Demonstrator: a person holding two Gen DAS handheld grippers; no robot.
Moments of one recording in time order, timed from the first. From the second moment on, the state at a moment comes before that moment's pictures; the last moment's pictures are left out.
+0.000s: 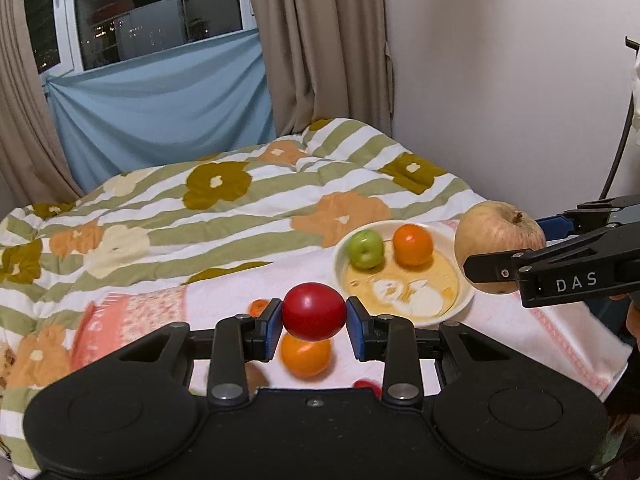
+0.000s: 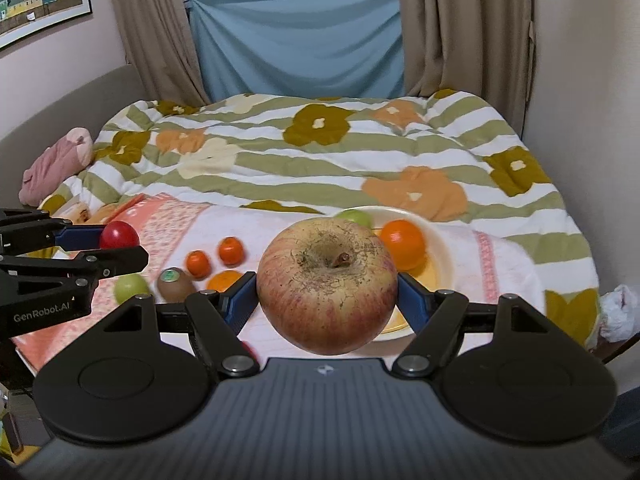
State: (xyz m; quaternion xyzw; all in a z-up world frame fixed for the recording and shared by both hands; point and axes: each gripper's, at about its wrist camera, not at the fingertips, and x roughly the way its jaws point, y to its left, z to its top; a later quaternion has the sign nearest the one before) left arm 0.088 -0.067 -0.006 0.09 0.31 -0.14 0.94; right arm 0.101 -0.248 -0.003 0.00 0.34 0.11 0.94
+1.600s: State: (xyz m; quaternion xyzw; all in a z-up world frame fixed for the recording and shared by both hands) left arm 0.160 -0.166 -0.086 0.10 0.40 -0.12 0.90; right arm 0.219 -0.320 -0.089 -0.01 0.41 0.17 0.90
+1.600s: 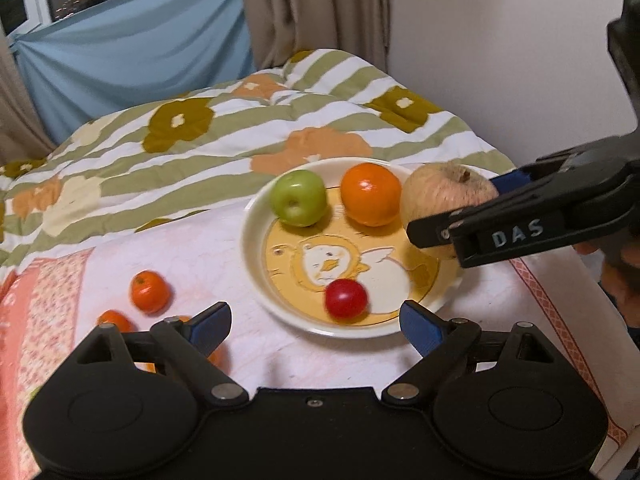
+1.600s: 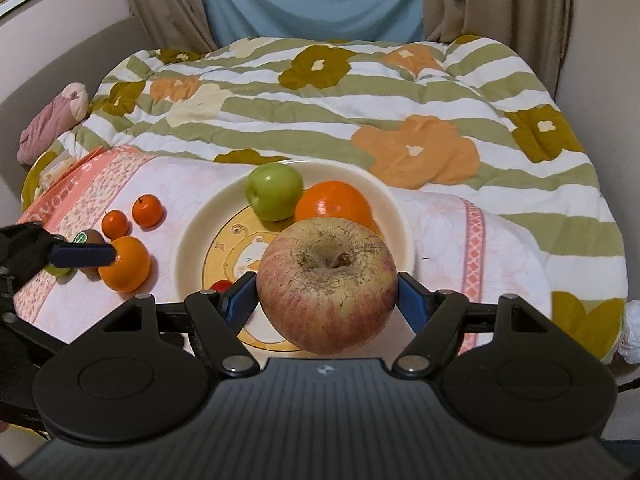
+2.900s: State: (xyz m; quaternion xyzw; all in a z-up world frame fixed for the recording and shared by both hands) left arm 0.097 -0.113 -0.037 0.04 0.37 -0.03 0.93; right arm 0.158 -0.328 -0.030 -0.01 0.36 0.15 0.92
